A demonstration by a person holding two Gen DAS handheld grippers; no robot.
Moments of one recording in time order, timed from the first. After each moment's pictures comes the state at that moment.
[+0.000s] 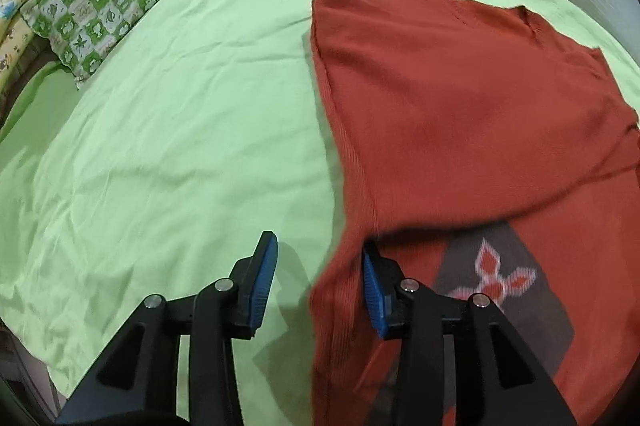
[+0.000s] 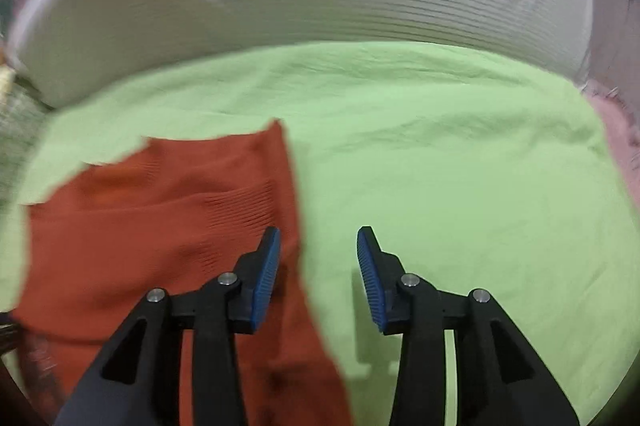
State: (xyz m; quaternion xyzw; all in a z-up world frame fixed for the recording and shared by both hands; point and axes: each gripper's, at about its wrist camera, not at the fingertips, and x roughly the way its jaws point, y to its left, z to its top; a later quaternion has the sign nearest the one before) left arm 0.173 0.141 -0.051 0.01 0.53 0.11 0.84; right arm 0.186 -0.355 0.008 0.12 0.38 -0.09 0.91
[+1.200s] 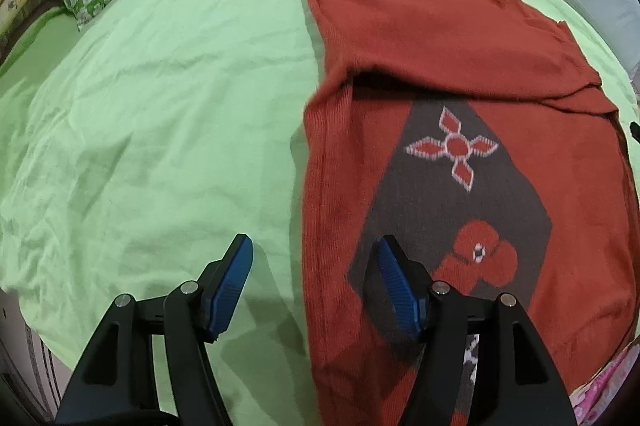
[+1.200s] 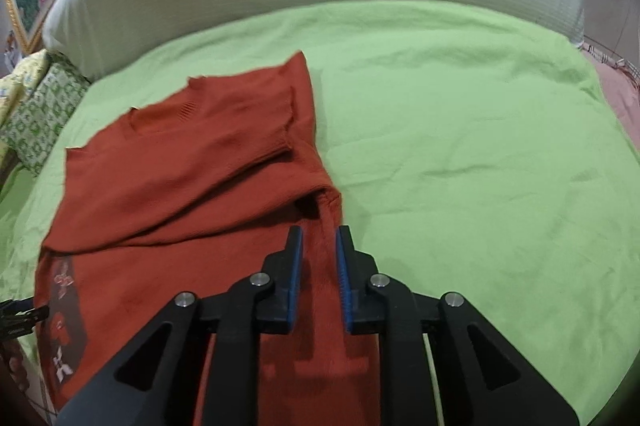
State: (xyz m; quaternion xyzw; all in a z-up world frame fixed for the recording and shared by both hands) left arm 0.099 0.131 -0.051 -0.04 0.56 0.07 0.82; right arm 0.110 -0.340 -0.008 0.13 0.40 -0.06 0.90
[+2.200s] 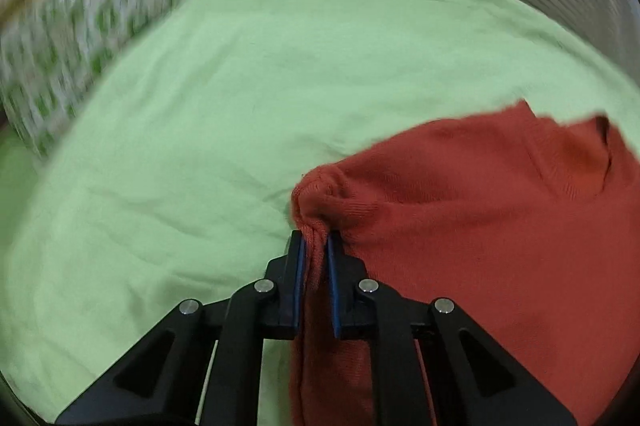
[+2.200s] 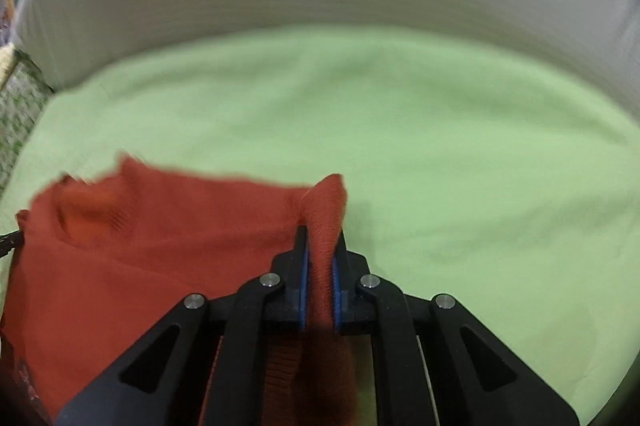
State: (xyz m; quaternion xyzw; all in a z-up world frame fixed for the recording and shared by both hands) left arm 0.320 0.139 -0.049 0.02 0.49 0.14 0.86; right arm 0.326 -0.346 -0.042 0.08 0.42 -0.05 0.90
